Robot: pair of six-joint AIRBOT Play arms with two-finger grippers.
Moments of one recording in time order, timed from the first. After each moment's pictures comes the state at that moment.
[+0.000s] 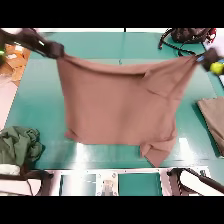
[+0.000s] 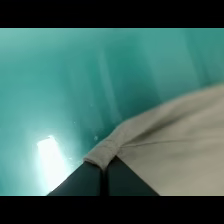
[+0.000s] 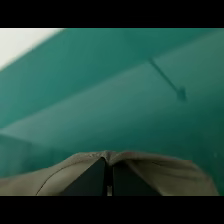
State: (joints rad) left arm -0.13 -1.58 1.82 1.38 -1.21 -1.41; right arm -0.35 -1.19 1.16 -0.73 0.80 1.32
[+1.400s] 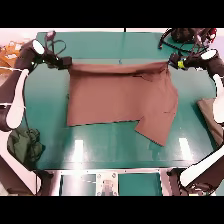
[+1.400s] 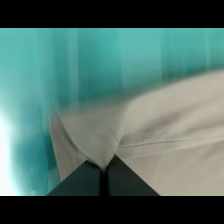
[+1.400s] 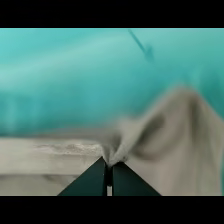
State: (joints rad) left arm -0.04 -1.93 1.89 1.22 -1.03 -1.47; right arm -0.25 -1.92 1.80 -1.00 0.90 1.36
